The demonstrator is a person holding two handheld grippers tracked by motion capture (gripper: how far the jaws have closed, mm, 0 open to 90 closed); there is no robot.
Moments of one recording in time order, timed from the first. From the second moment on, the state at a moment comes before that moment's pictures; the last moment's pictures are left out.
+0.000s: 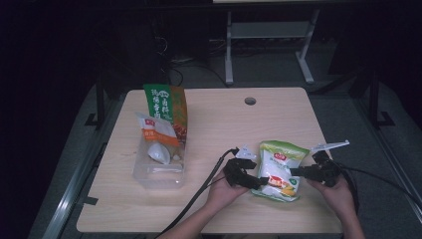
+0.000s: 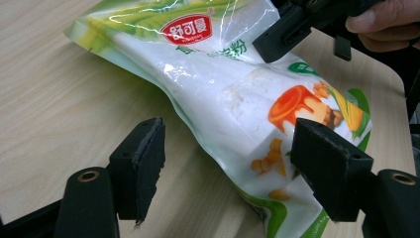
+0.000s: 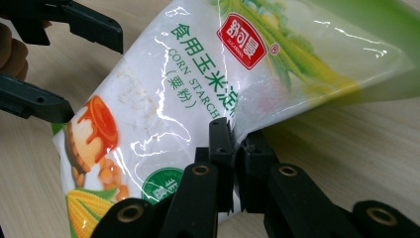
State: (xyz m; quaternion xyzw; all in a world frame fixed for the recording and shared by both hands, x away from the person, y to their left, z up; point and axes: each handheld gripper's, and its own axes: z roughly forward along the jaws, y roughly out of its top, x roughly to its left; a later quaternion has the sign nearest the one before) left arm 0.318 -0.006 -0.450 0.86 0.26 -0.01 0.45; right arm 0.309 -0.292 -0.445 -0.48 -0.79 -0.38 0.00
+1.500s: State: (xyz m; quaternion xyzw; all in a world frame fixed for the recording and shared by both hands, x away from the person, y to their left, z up) left arm 0.318 0.027 -0.418 0.82 0.26 0.03 0.51; right arm 0.294 -0.246 -0.407 -0.37 -0.80 -0.46 -0.06
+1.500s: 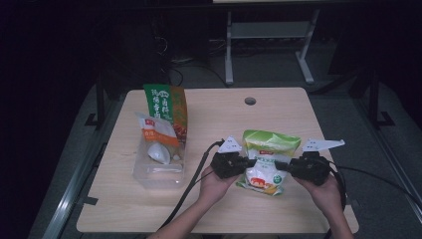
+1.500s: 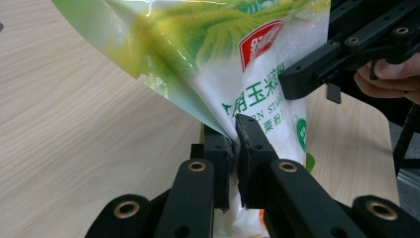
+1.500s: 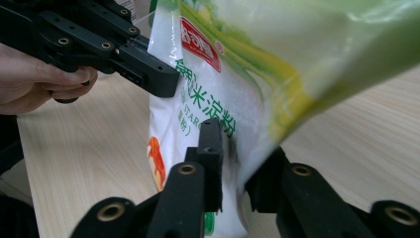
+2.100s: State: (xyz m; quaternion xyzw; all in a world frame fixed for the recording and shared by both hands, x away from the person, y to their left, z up) left arm 0.313 0.032 -0.417 0.82 0.25 0.04 0.51; right arm 0.294 -0.230 -0.406 -0.36 -0.82 -0.44 -0.07
